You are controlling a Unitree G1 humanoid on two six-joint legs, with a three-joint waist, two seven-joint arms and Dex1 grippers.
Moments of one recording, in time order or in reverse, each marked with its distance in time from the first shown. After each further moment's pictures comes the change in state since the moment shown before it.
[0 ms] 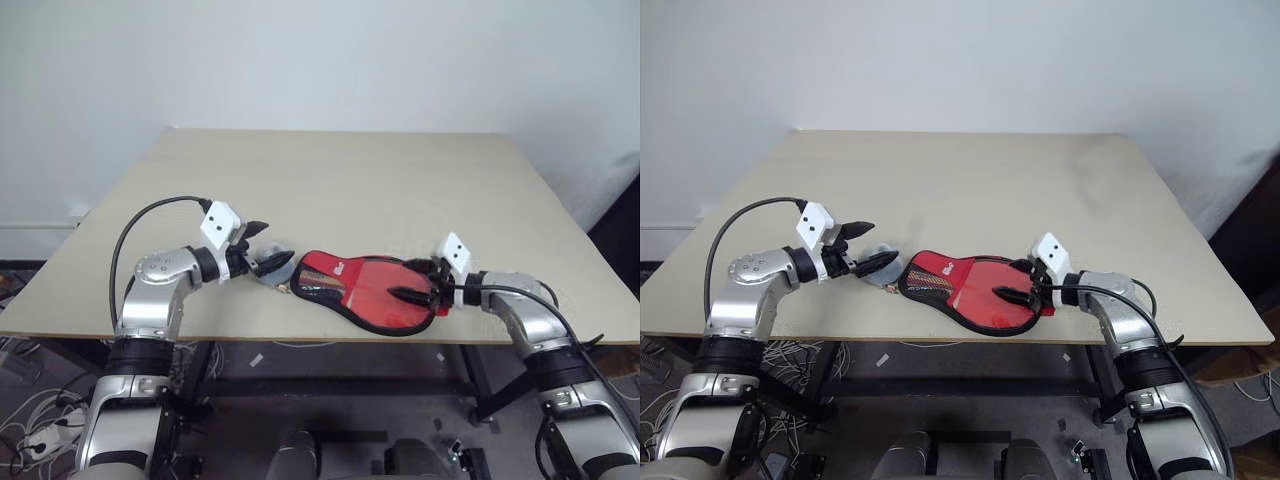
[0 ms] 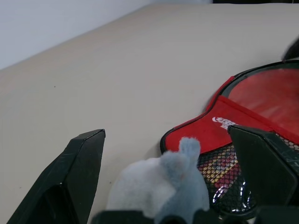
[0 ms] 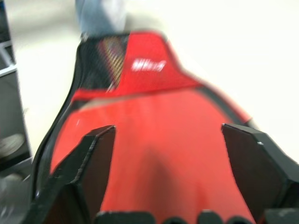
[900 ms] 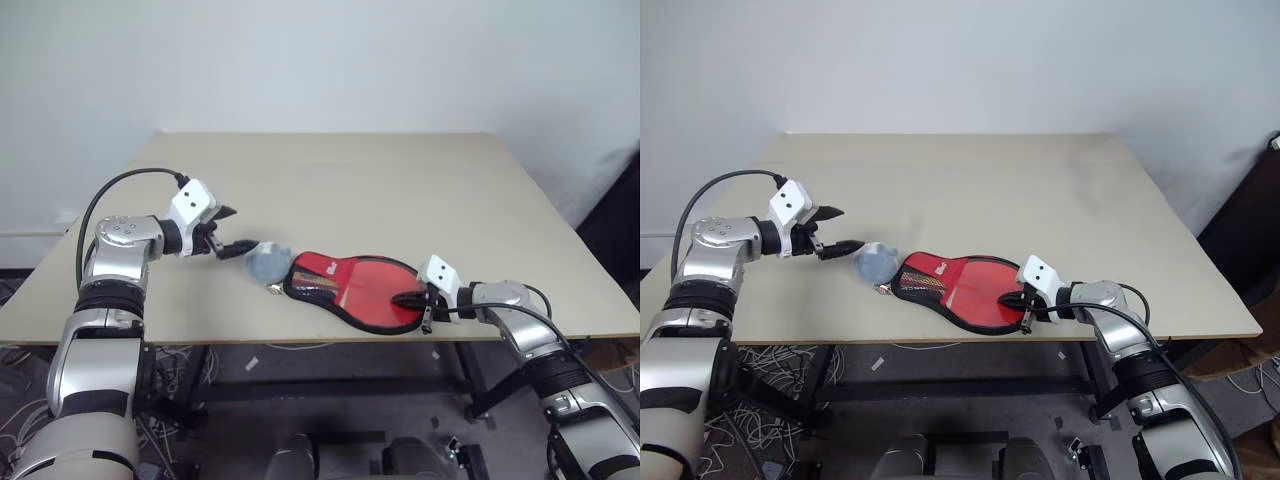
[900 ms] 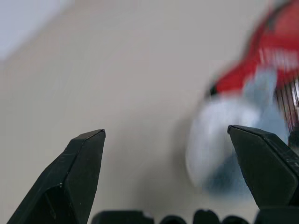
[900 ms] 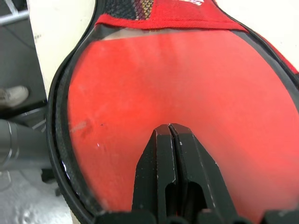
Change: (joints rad) left arm -0.350 0.109 -0.034 0.585 0.146 -0.293 -0.168; right arm 0.041 -0.034 0.158 0.069 -0.097 -0.078 0.103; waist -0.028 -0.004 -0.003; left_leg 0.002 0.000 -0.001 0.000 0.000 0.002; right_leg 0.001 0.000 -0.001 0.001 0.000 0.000
